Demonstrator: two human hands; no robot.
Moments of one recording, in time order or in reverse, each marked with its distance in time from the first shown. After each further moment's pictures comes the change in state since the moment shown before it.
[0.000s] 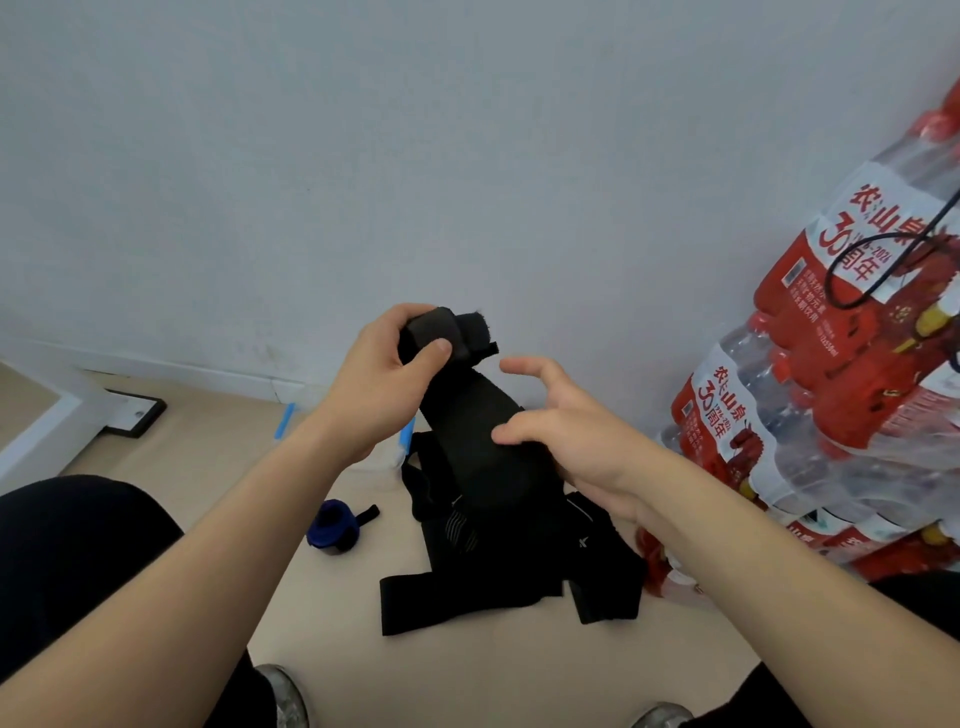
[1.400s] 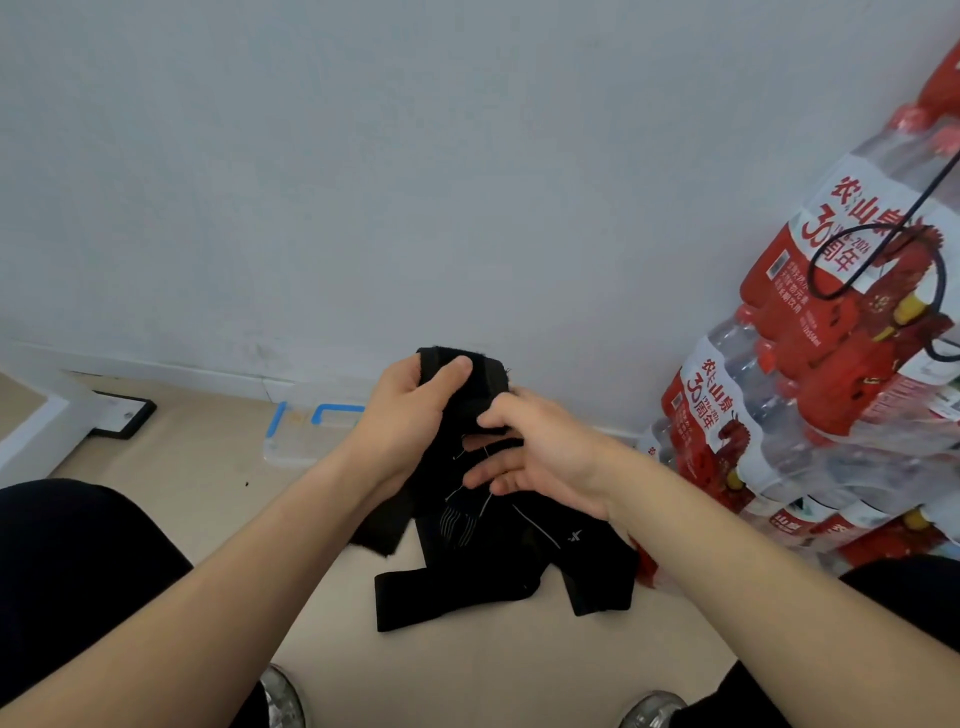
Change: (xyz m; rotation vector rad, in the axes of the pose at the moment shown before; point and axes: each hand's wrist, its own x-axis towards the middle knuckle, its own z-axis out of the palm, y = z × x) left_hand -0.025 -0.007 0.043 -0.447 -0.099 -0.235; right_hand 0.018 0.023 0.007 0.074 -0.044 0.075
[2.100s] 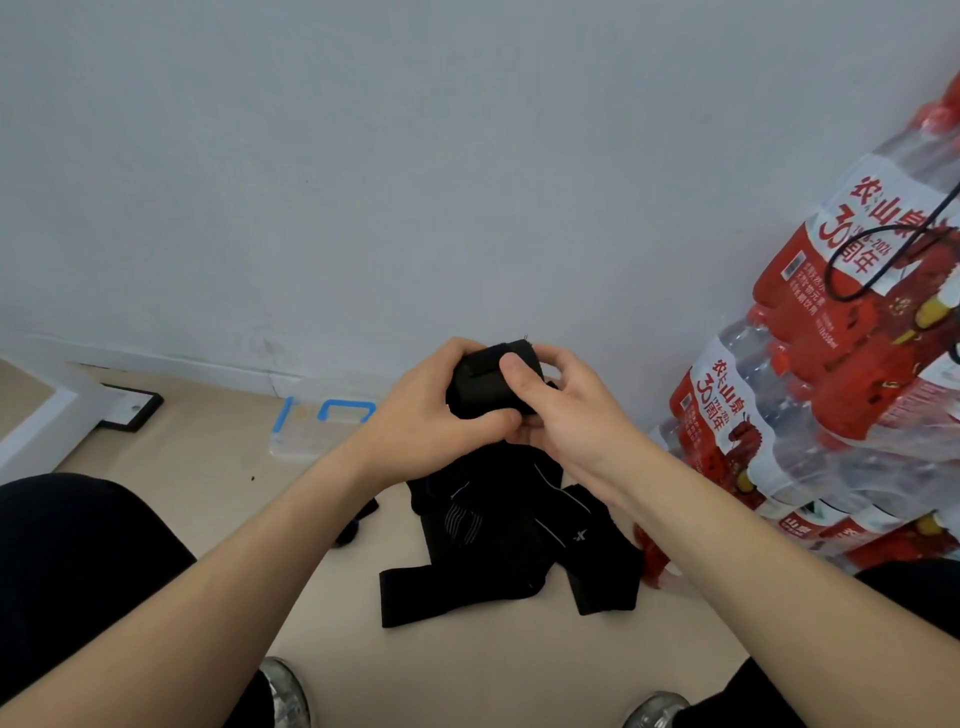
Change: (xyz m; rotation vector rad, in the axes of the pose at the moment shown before) left_hand -0.007 0.014 -0.014 0.612 -0.183 0.233; right_hand 0.012 -0.002 -0.004 0.196 0.185 -0.299
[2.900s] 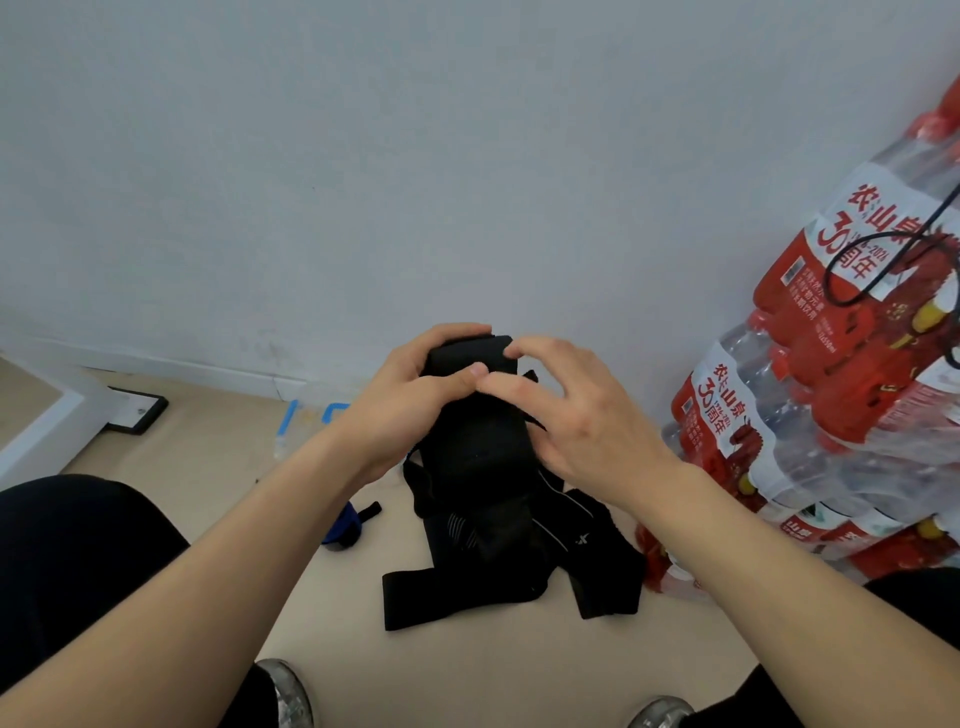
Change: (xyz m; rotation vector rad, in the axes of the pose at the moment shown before) left_hand 0.005 0.001 -0.014 -0.514 0.024 -0.140; right_hand -0.011 -0.008 -0.026 -1.372 -0.006 -1.164
